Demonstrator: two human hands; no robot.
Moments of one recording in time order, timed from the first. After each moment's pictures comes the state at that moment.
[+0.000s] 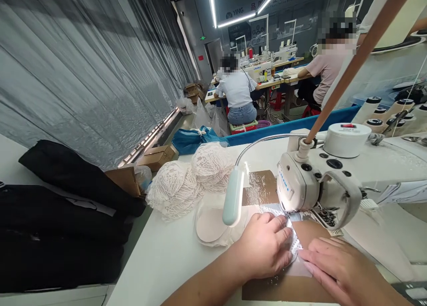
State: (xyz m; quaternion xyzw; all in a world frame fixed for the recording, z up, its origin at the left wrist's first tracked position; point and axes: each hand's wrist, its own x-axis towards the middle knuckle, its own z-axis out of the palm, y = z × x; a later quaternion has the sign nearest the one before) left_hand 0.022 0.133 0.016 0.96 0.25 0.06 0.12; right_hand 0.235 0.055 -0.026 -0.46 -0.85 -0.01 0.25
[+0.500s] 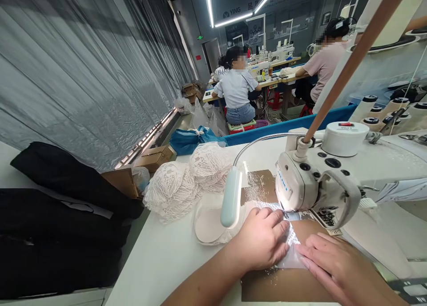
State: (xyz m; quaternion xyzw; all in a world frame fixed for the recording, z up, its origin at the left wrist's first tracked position) left_hand 0.022 0.144 0.015 0.97 0.24 0.05 0.08; right_hand 0.234 0.054 -0.034 -0.48 -0.85 0.01 0.21
